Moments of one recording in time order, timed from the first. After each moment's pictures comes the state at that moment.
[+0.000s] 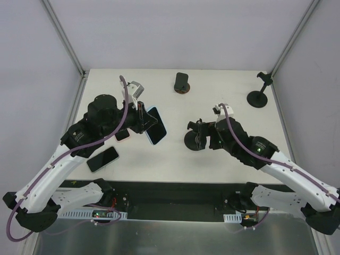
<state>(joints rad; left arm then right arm) -0.71 0.96 1.27 -0.63 0.22 -0.36 0.92 0.90 0.99 -0.73 0.31 0.51</state>
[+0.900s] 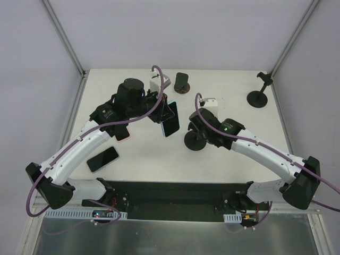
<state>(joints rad) -0.71 1.26 1.42 -0.58 0.31 -0.23 0.91 1.30 1.18 -0.87 0.56 0.65</state>
